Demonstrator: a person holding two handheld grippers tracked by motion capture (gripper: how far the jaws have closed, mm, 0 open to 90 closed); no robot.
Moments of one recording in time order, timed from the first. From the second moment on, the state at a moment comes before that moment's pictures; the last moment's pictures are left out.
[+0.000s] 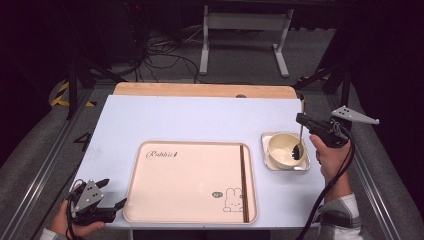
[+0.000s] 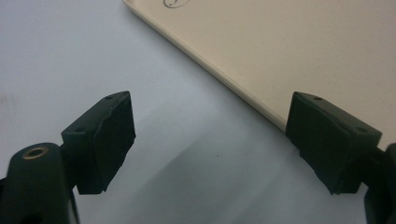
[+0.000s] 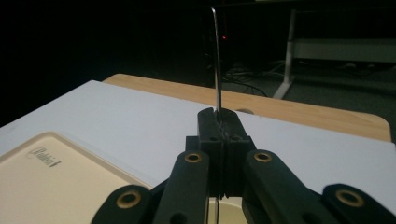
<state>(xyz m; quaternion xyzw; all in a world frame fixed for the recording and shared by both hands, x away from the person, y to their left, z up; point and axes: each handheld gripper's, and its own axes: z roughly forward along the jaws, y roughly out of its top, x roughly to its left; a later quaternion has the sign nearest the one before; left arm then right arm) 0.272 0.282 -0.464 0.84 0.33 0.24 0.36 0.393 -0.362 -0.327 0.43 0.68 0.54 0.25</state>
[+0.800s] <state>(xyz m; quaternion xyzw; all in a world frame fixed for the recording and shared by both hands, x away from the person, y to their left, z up) 0.276 0.294 -0.460 0.81 0.36 0.26 0.38 0.361 -0.295 -0.313 0.33 0.72 0.57 0.21</state>
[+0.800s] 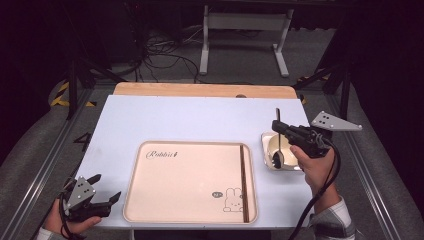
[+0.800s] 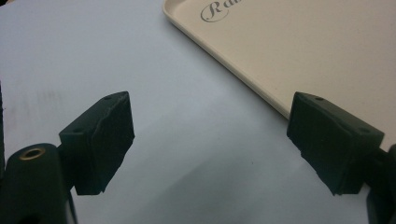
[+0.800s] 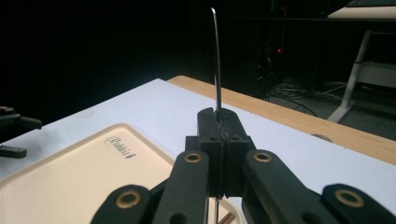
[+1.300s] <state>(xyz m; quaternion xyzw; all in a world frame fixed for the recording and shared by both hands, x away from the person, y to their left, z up) 0.279 0.289 -0.461 0.81 0.36 0.27 0.37 0.355 -0.240 -0.345 0.30 0.75 0.56 0.17</state>
